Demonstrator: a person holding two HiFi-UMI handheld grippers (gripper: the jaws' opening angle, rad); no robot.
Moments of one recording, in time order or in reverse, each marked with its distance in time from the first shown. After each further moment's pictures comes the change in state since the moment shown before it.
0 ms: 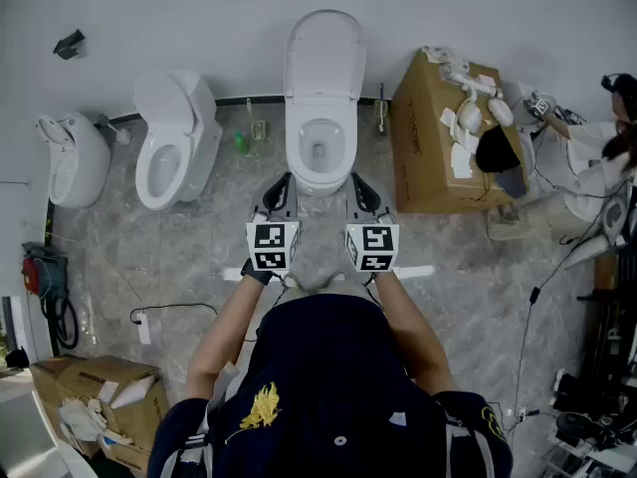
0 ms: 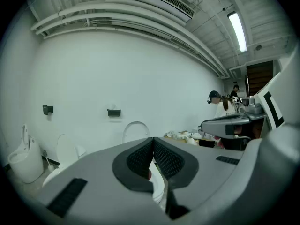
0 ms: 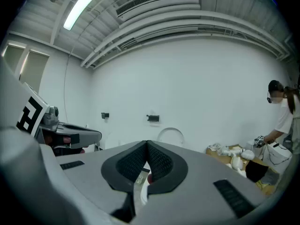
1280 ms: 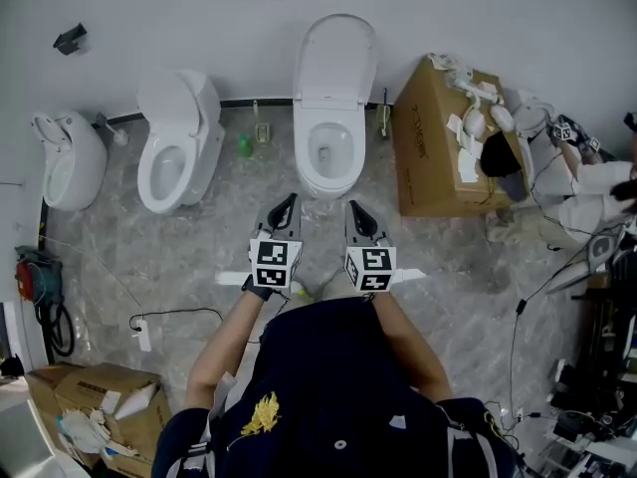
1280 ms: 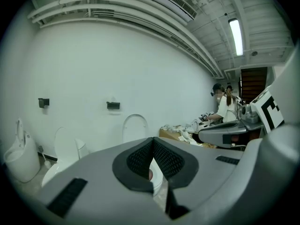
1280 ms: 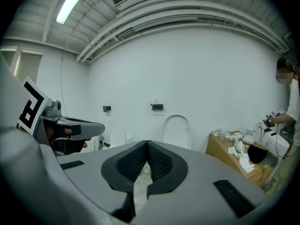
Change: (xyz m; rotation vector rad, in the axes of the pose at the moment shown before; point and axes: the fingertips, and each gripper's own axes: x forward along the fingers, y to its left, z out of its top) left arm -0.042 0.044 -0.044 -0.007 0.072 -0.115; right arm 0.003 0.080 -0.055 0.066 0.115 -0.018
